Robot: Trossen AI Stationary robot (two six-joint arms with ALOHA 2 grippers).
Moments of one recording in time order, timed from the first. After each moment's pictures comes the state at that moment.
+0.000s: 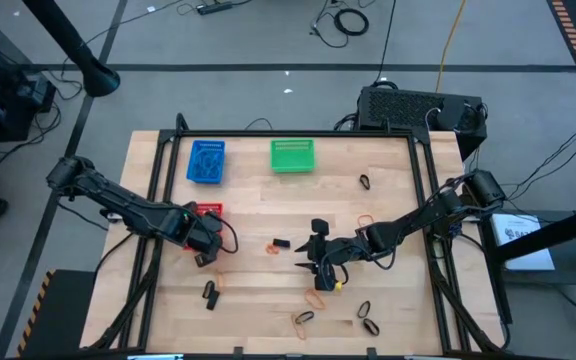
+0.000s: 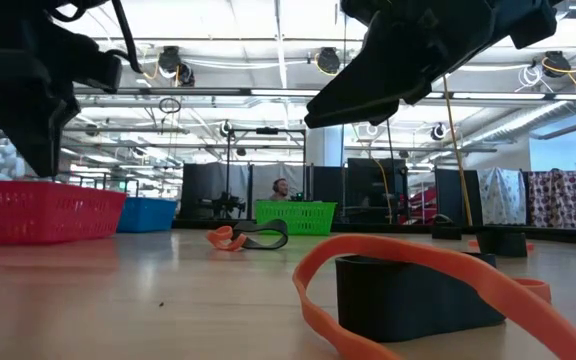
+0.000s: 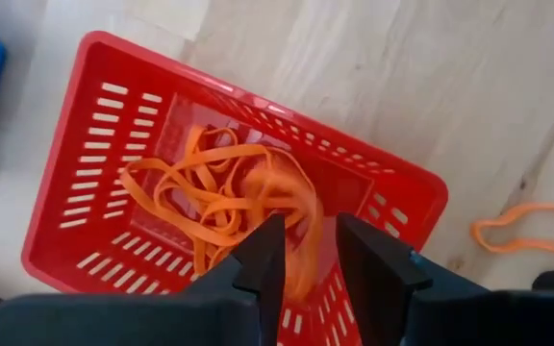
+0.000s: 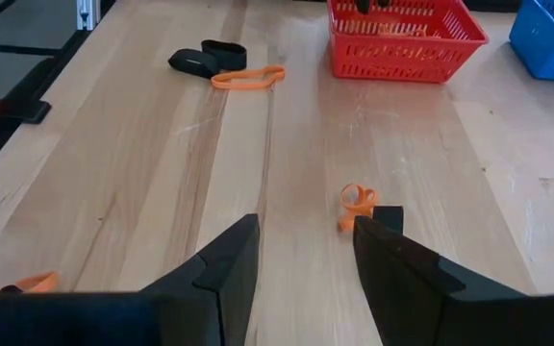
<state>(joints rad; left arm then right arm) -0.37 1.24 0.78 -1.01 -0.21 -0.78 0.34 1.67 0.88 0.23 0.26 0.17</state>
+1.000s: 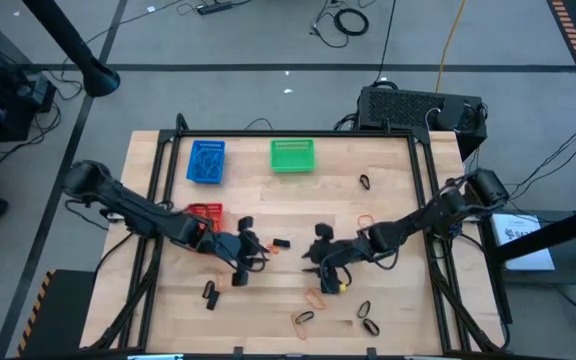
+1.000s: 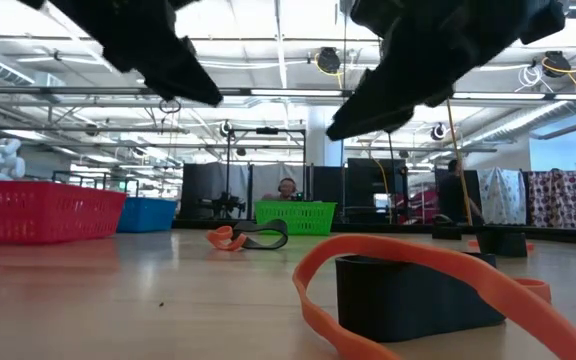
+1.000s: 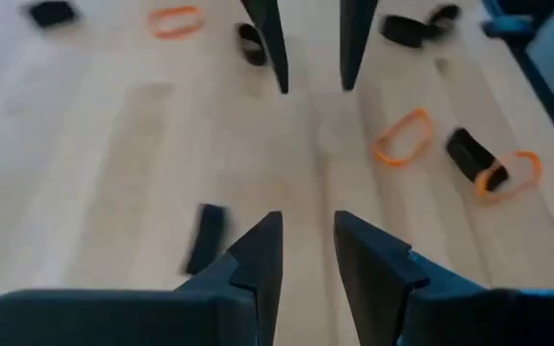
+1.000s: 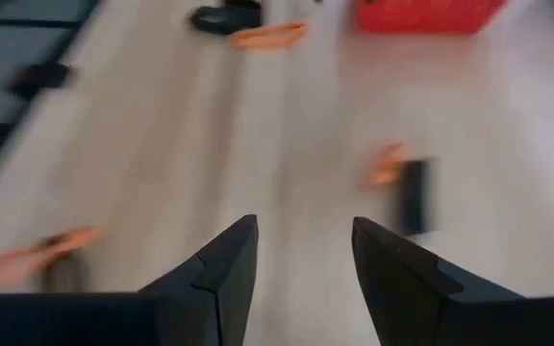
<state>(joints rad) -0.38 1.40 0.78 -0.04 -0.23 -0.22 0.35 1.64 0.88 0.12 0.19 0.23</state>
